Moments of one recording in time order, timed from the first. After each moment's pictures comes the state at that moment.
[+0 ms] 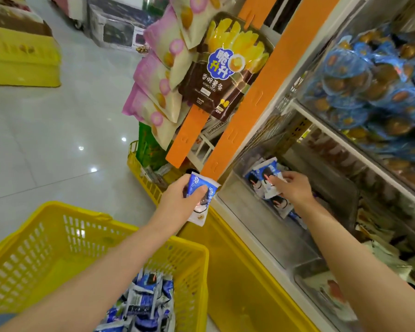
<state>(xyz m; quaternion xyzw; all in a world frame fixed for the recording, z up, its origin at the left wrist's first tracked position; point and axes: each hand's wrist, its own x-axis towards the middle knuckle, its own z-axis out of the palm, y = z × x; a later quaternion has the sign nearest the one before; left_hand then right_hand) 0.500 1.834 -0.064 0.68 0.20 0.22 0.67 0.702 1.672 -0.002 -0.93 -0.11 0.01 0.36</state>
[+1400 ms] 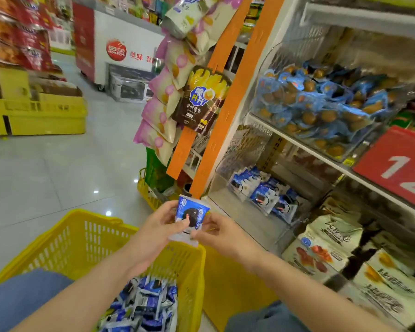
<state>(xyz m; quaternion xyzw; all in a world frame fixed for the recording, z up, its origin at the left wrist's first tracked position) 0.398 1.767 -0.060 0.56 0.12 0.16 0.80 0.495 1.642 -0.013 -0.81 -0.35 0.27 0.38</state>
